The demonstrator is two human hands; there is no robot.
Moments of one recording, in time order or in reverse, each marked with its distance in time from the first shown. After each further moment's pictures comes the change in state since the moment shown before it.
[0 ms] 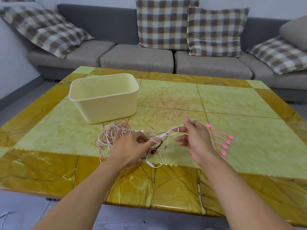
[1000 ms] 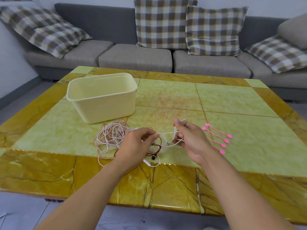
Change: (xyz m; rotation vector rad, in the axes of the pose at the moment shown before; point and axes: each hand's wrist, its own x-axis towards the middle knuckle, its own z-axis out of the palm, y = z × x) left_hand -0.011 0.023 0.000 -0.422 0.104 0.166; right_hand 0.004 0.005 0.000 -0.014 -0.146 0.068
